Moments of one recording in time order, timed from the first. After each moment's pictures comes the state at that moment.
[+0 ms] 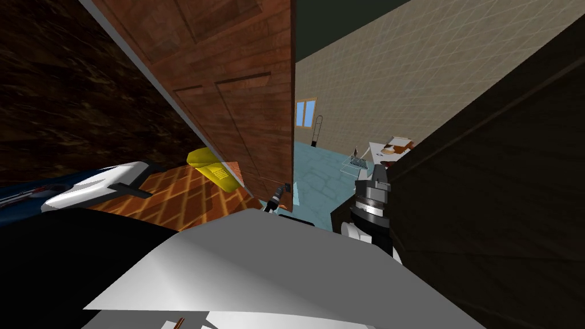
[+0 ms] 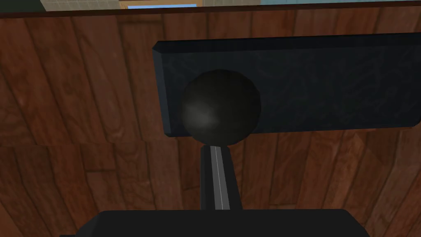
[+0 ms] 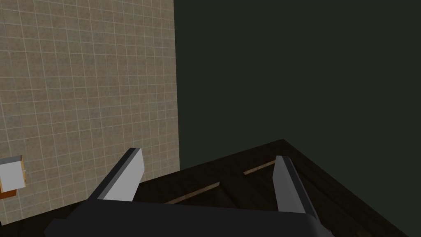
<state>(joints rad) 0.07 0.07 -0.16 -0.89 -0.02 -0.75 0.01</state>
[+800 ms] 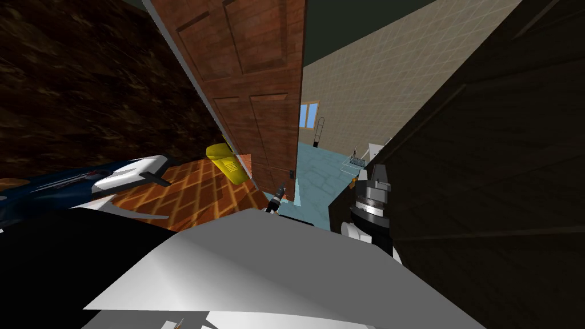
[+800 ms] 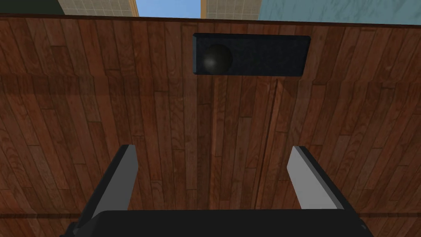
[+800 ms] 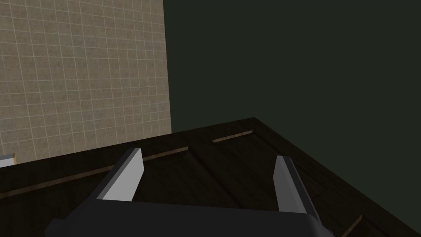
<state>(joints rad) 0.10 0.04 -0.16 -0.93 -0.01 -0.73 0.02</state>
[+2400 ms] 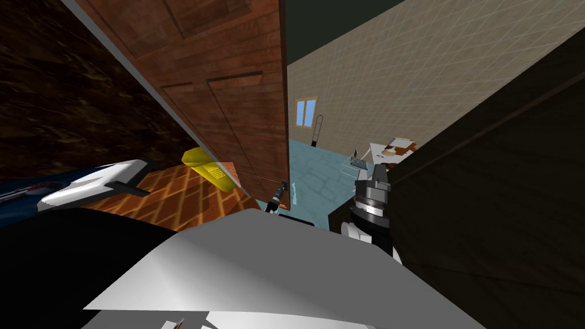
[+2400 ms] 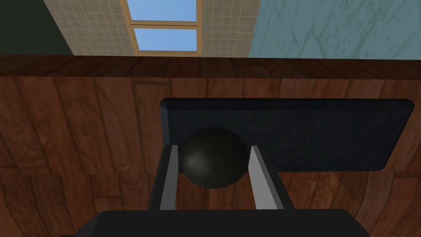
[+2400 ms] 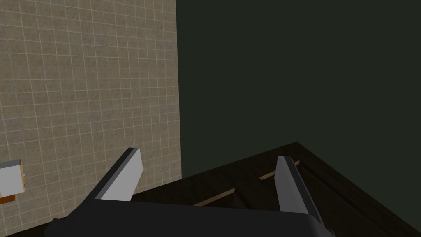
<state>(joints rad) 0.08 0.04 -0.14 -0.90 0.00 -0.76 0.01</state>
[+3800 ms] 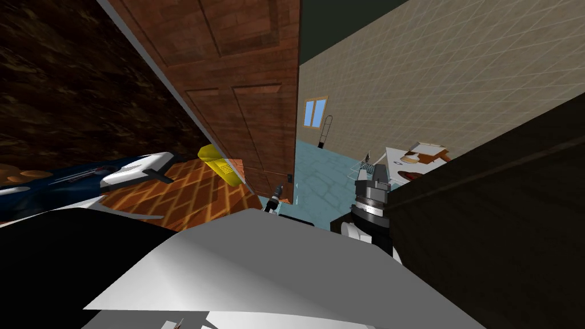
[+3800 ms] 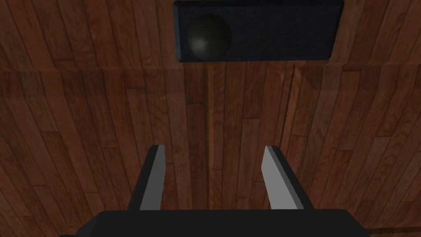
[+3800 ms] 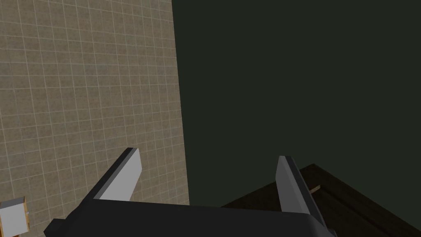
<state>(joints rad) 0.08 0.02 -0.09 -0.91 0.03 -0.74 -0.05</state>
